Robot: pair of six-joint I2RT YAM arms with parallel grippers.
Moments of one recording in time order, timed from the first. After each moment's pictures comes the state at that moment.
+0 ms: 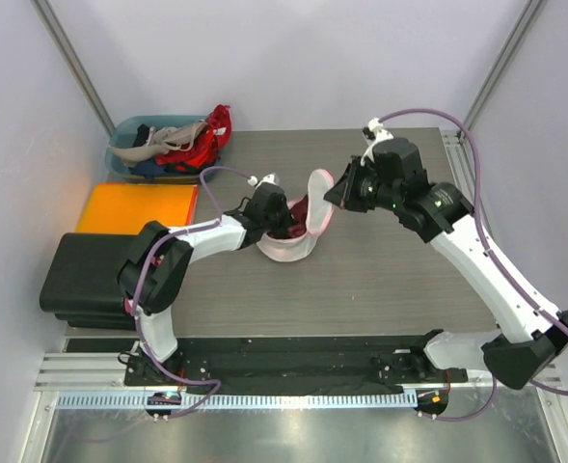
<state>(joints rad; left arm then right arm) -0.65 1.85 1.13 0.03 0.00 -0.84 0.58 1.28 1.49 -0.73 -0.07 0.61</state>
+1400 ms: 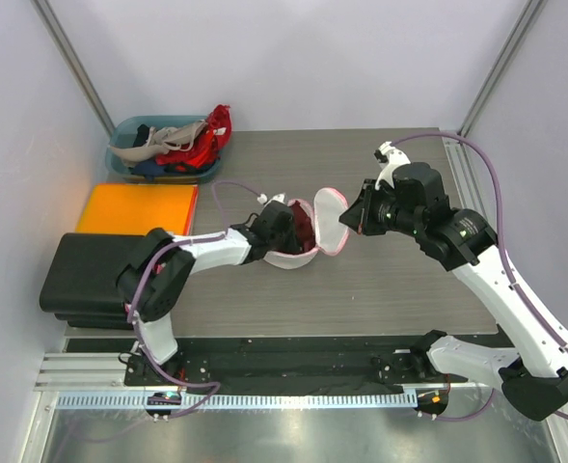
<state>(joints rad) -0.74 1.77 1.03 -0.03 0.00 -0.84 0.58 1.08 1.32 -0.79 -0.09 0.50</state>
